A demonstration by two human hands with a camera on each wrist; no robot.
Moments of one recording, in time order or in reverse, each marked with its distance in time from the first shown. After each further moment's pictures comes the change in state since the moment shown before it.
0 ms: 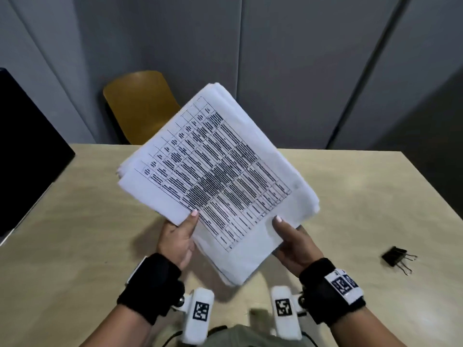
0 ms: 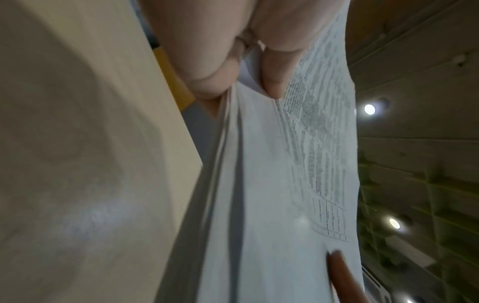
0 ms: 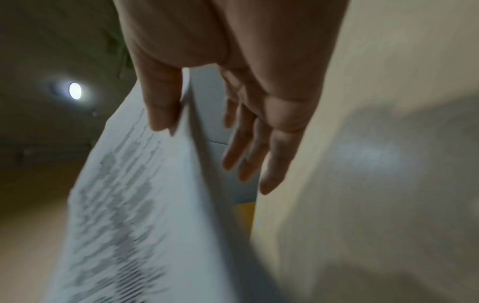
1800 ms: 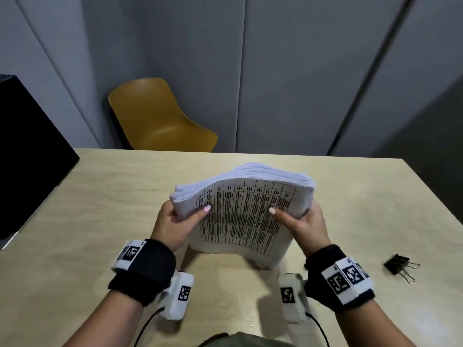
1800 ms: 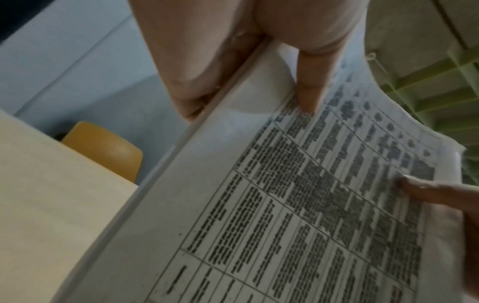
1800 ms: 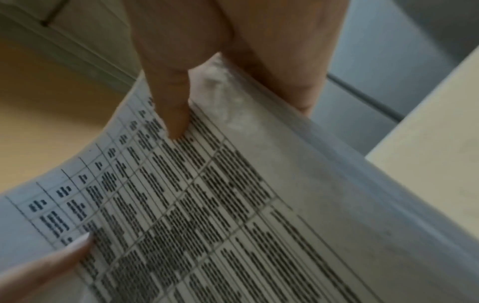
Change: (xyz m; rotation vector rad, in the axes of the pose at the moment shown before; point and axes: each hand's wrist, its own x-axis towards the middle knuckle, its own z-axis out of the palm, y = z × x) left_hand 0.008 0.049 0.011 0.569 -0.124 0.291; right_hand -0.004 -0.046 0.035 -0.666 0.096 -0.551
